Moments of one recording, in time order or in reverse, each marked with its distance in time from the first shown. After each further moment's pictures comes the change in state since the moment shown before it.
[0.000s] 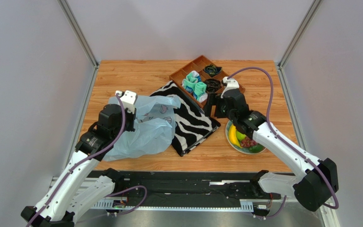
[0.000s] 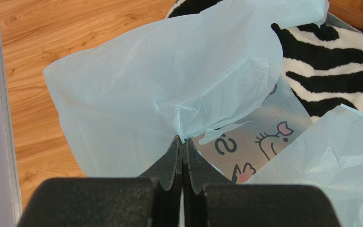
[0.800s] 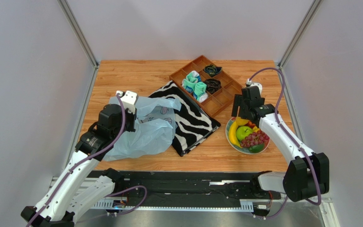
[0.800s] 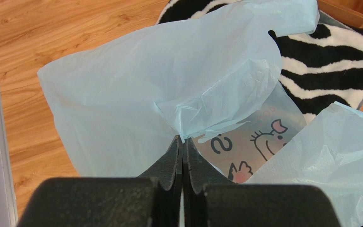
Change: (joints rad) left arm 0.000 0.000 0.000 0.000 0.027 0.002; right arm -0.350 0.094 0.003 -0.259 0.146 -0.121
